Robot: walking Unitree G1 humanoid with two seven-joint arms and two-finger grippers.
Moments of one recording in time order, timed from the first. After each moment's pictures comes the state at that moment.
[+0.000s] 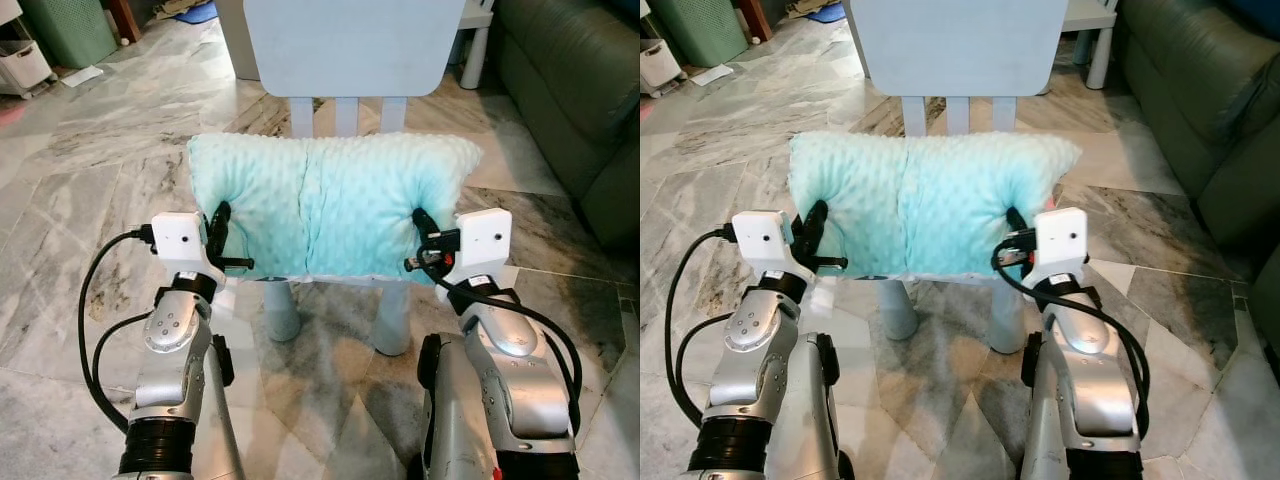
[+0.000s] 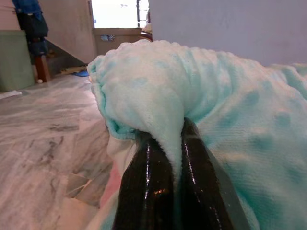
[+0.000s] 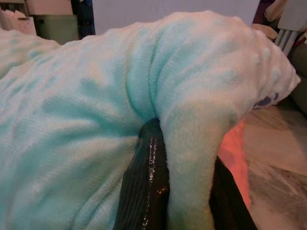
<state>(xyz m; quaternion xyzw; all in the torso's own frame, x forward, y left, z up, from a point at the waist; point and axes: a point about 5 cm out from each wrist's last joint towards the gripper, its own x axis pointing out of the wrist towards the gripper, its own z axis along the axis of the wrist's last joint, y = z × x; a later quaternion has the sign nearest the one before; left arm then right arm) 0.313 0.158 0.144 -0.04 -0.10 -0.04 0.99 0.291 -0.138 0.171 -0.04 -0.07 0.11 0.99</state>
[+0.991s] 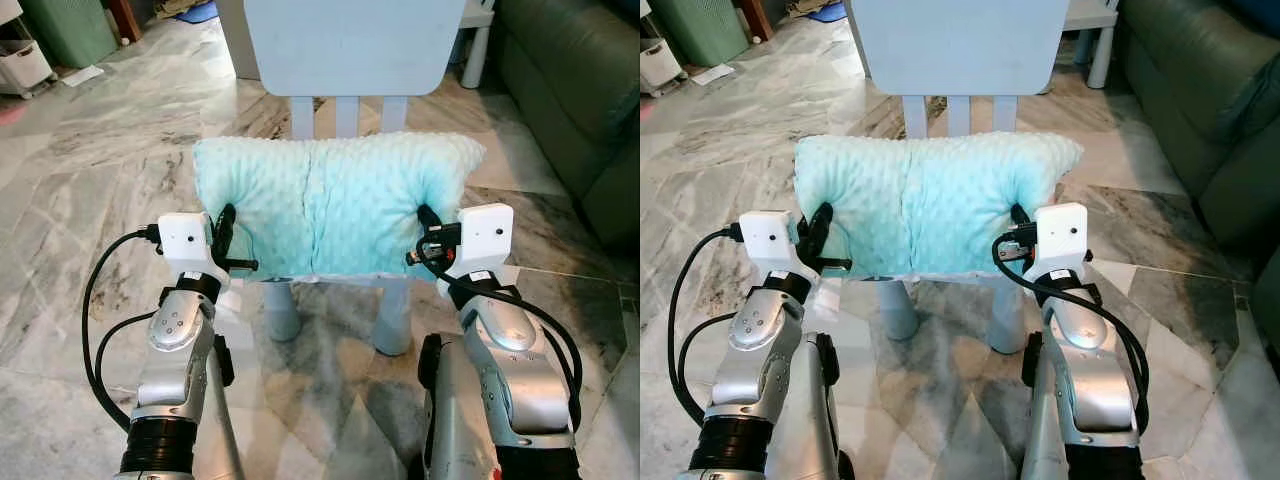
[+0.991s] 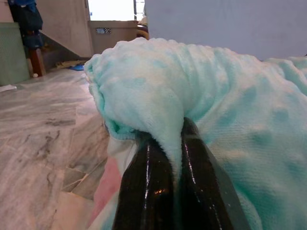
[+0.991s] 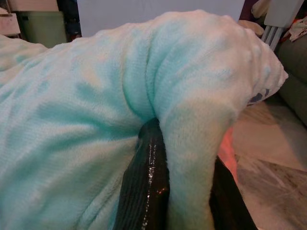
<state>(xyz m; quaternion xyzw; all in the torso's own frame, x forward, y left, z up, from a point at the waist) 0.314 0.153 0.142 -0.04 -0.09 -0.05 0.99 0.294 -0.140 0.174 -0.04 -0.06 0.09 0.99</state>
